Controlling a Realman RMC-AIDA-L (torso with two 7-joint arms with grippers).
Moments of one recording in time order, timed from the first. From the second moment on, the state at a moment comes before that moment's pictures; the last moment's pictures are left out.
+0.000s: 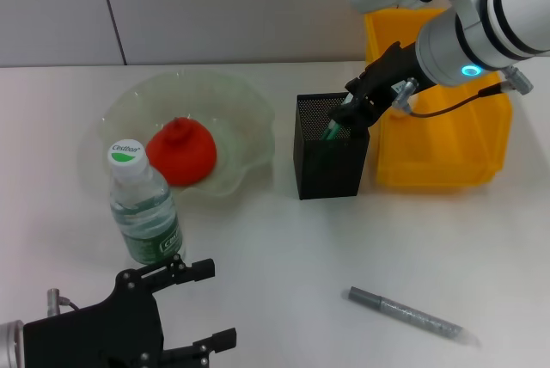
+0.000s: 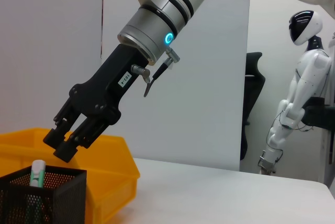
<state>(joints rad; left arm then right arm) -0.29 -2.06 0.87 0.44 1.73 1.75 -0.81 0.80 2.08 1.73 1.30 0.53 -1.28 2.47</state>
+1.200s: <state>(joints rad) -0.29 -2.06 0.87 0.45 1.73 1.75 -0.83 0.68 2.08 1.58 1.47 0.53 -1.77 2.60</state>
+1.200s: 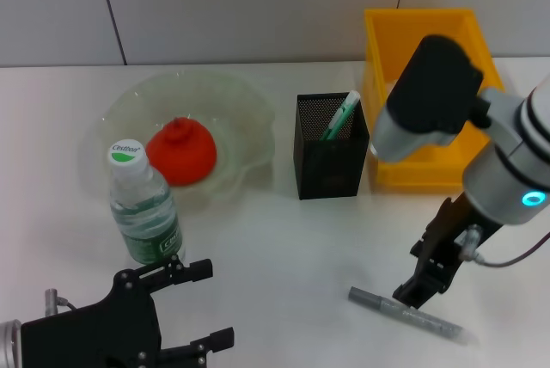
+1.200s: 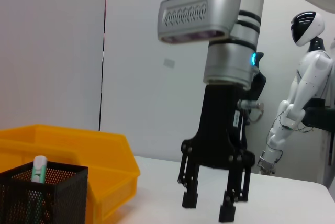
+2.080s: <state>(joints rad) -0.29 -2.06 0.87 0.45 1.74 1.75 -0.83 0.65 2.08 1.42 1.37 0.52 -1.66 2.60</state>
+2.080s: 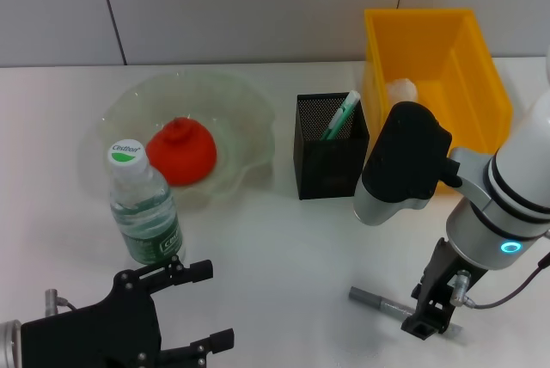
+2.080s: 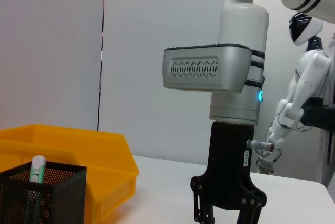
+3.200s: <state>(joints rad) -0.29 -2.06 0.87 0.45 1.74 1.75 -0.83 0.65 2.08 1.42 1.31 0.52 -1.63 2.59</state>
